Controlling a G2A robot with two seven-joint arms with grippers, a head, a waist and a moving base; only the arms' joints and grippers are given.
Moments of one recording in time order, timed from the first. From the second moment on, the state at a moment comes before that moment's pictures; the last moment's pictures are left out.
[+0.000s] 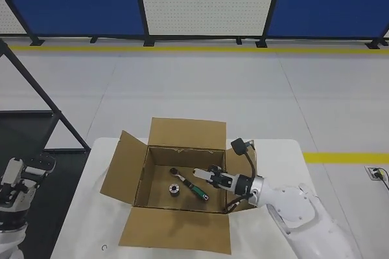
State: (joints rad) left arm 1.38 -1.16 -2.02 -1.85 -0.31 -0.47 -0.46; right arm -0.77 -1.22 1.08 -1.57 -0.02 -0.07 0.74
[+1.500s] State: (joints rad) left arm 1.48 -1.16 -2.06 -1.86 -0.41 -0.47 -0.49; right arm -0.18 -1.54 0.40 -1.03 -0.50 0.08 0.87
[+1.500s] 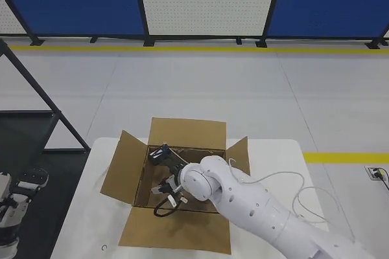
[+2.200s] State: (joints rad) left arm 1.51 -1.15 -2.04 -1.89 -0.43 -0.44 -0.51; right arm -0.18 -1.63 0.35 -0.83 -0.53 0.08 0.87
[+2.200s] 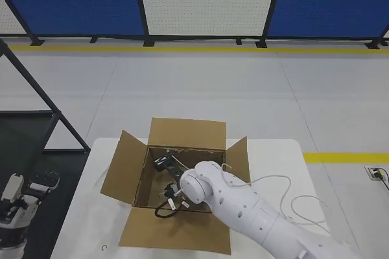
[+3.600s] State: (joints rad) left arm 1.52 -1.15 -2.04 -1.88 -0.42 -0.45 -0.50; right arm -0.13 -1.91 0.36 -0.28 -0.55 -0.07 0.74
